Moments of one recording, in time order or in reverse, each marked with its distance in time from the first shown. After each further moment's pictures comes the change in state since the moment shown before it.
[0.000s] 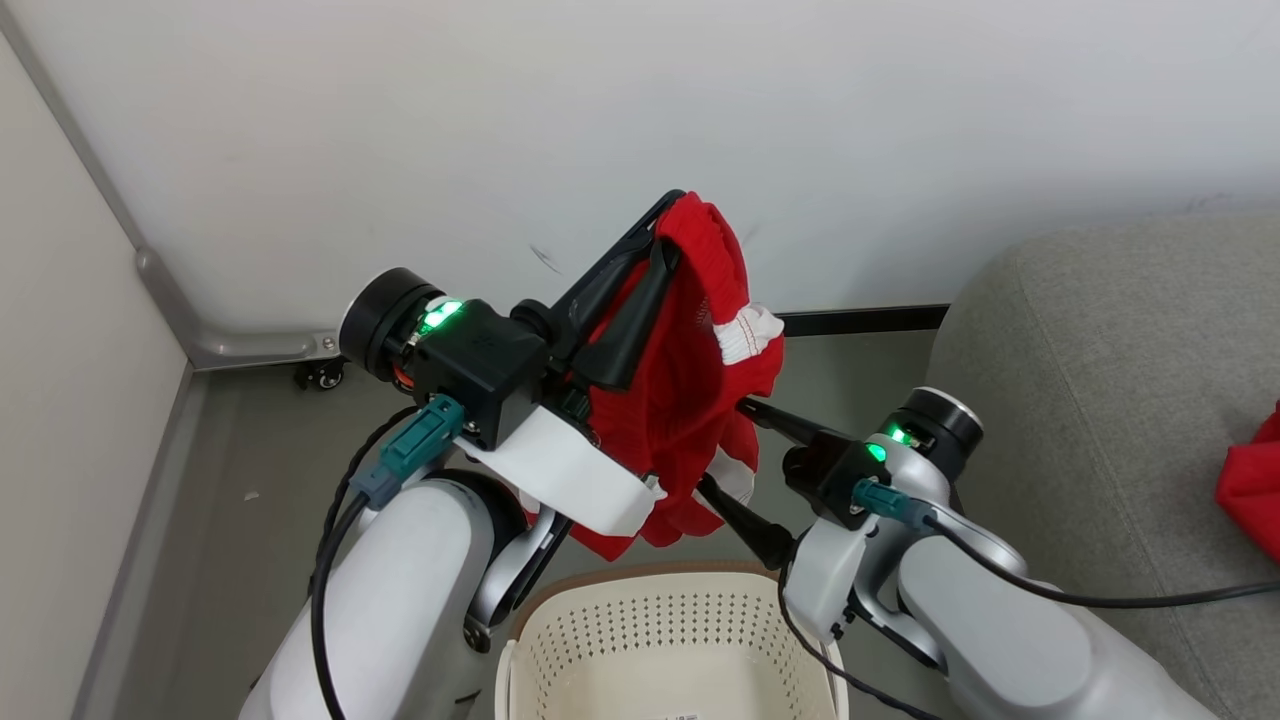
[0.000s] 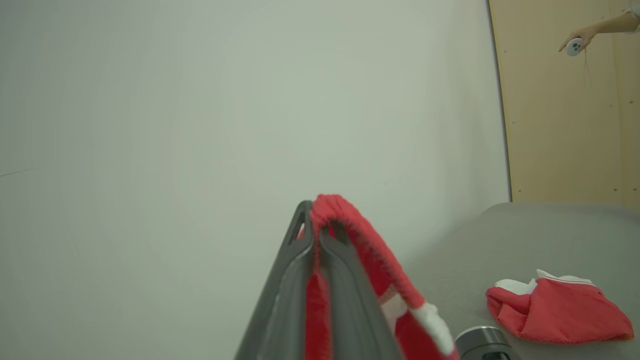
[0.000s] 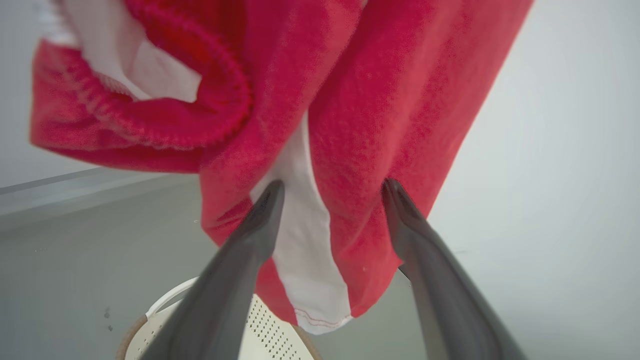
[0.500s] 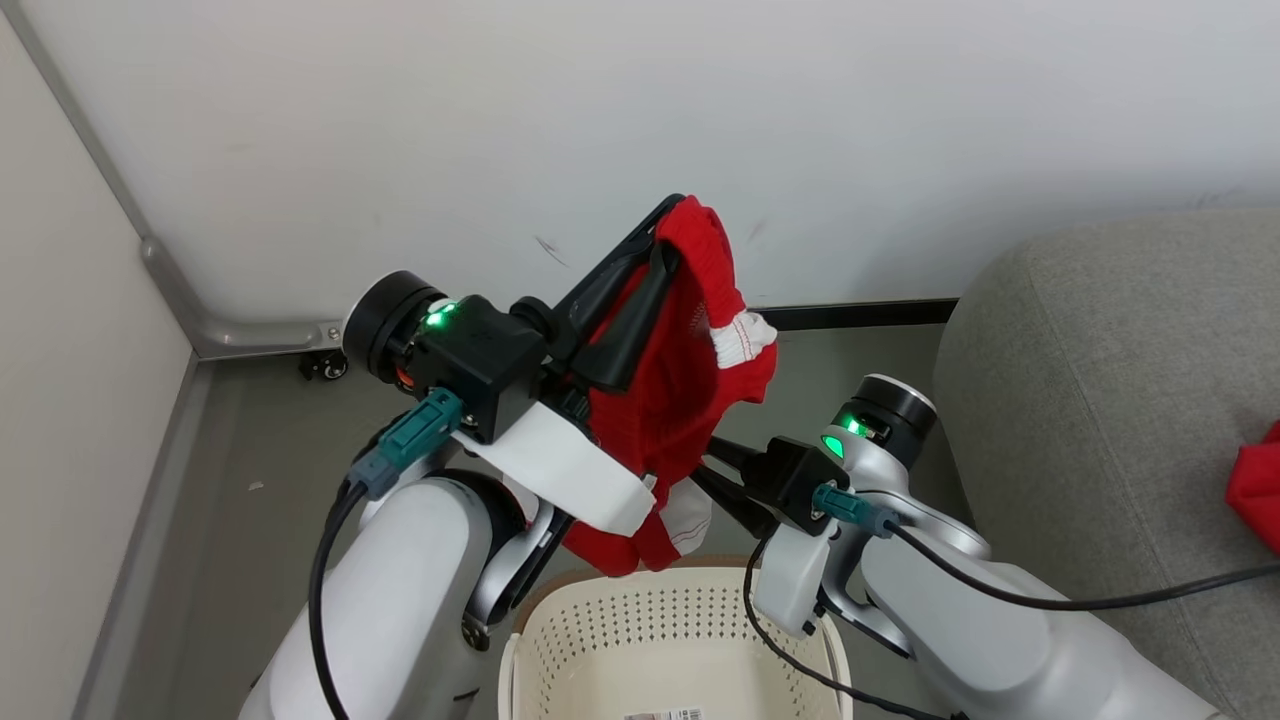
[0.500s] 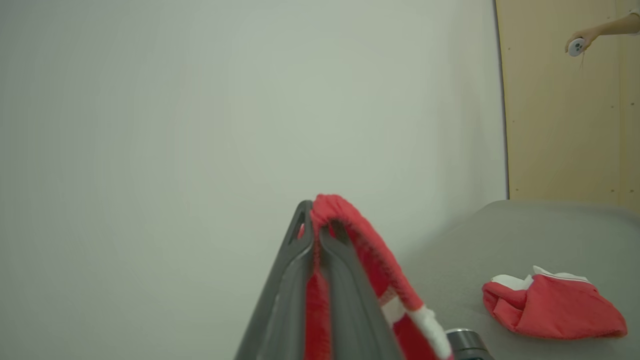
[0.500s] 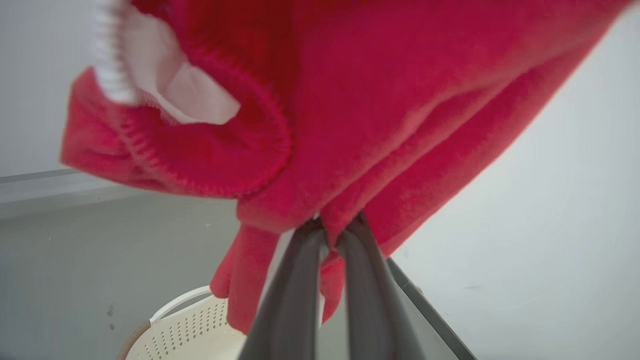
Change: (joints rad) left arm 0.000 -0.002 0.000 0.008 -0.026 -0.007 0.010; right arm -0.092 0.038 0.124 0.087 0.007 0.000 -0.078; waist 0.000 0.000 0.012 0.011
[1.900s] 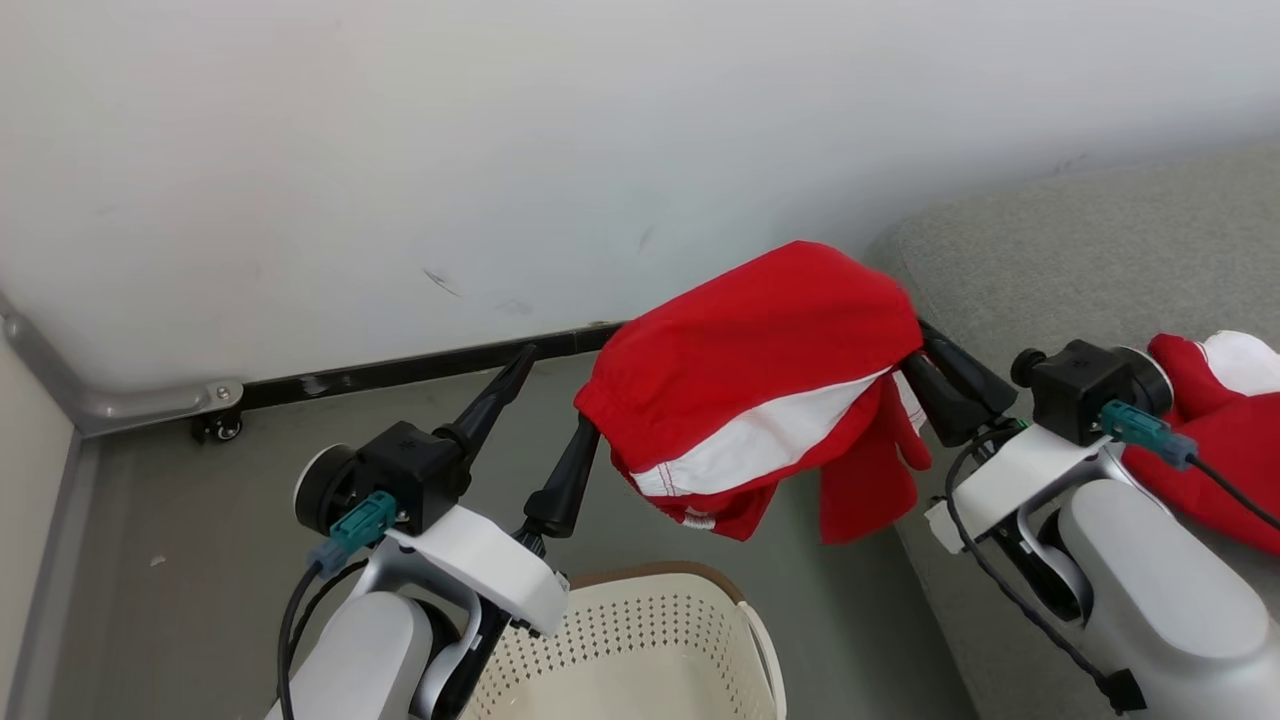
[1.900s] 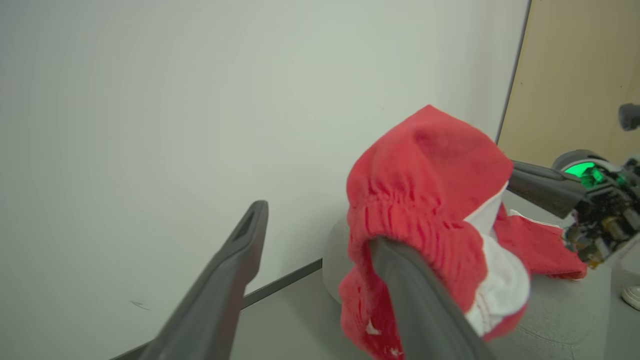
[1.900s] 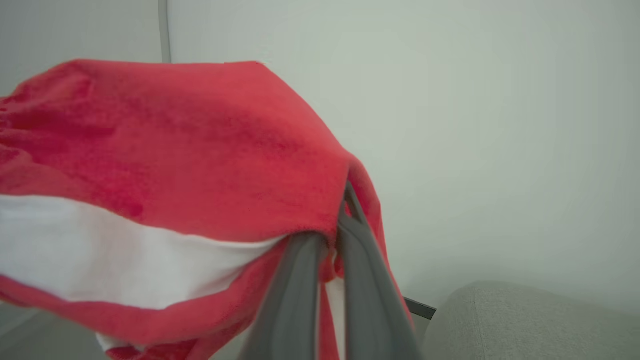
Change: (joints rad) left arm 0.198 0.064 0.049 0.164 -0.077 -0.002 -0.068; right arm 0.136 -0.159 -0.350 -0.151 0.211 0.000 -0.036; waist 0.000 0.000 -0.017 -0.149
